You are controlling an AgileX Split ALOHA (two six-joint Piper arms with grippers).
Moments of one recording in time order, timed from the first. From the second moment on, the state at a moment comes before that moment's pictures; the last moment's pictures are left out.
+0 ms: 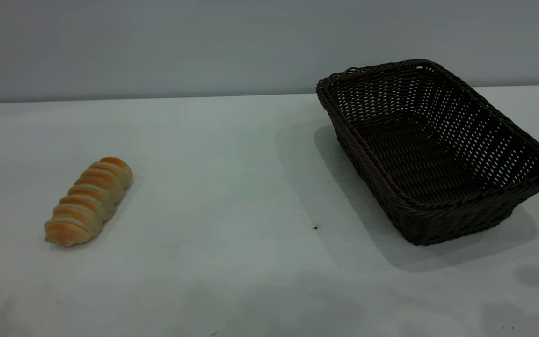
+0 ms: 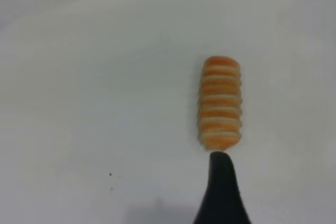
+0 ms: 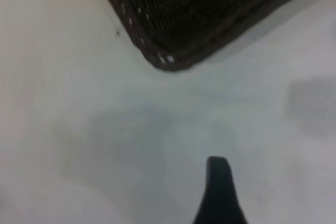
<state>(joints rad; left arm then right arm) -0.04 0.93 -0.85 -0.01 0.66 0.07 0.05 1.30 -0.57 0.67 0.53 -0.02</state>
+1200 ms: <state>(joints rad) -0.04 0.97 -0.85 -0.02 0.60 0.09 0.05 2.03 -0.77 1.75 0.32 -0.49</state>
